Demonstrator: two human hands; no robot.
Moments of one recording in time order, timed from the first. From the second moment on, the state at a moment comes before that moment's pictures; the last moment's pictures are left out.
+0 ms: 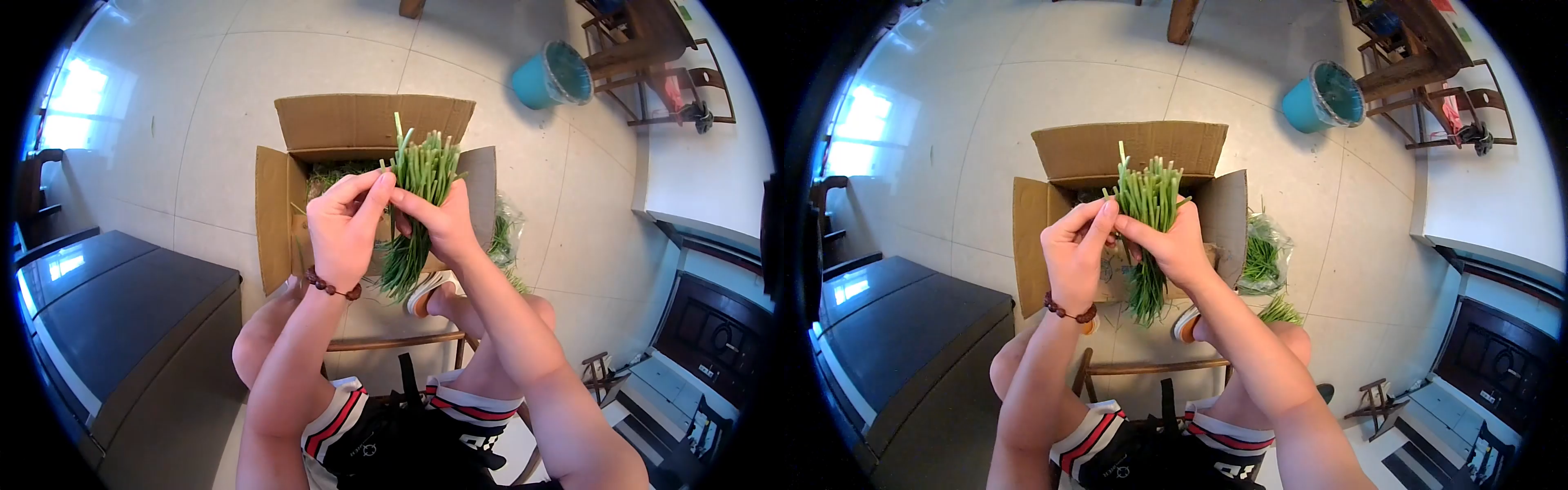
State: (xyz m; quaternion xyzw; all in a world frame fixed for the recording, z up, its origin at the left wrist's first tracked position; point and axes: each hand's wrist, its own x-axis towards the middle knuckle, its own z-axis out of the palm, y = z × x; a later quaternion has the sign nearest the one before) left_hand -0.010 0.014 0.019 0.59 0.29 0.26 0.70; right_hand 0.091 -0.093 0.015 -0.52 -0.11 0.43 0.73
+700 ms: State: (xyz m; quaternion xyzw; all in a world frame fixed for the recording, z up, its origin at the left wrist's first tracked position) left_hand -0.001 0.029 0.015 0.50 0.25 0.27 0.79; right_hand 0.105 -0.118 0.022 -0.59 -0.13 0.45 0.66
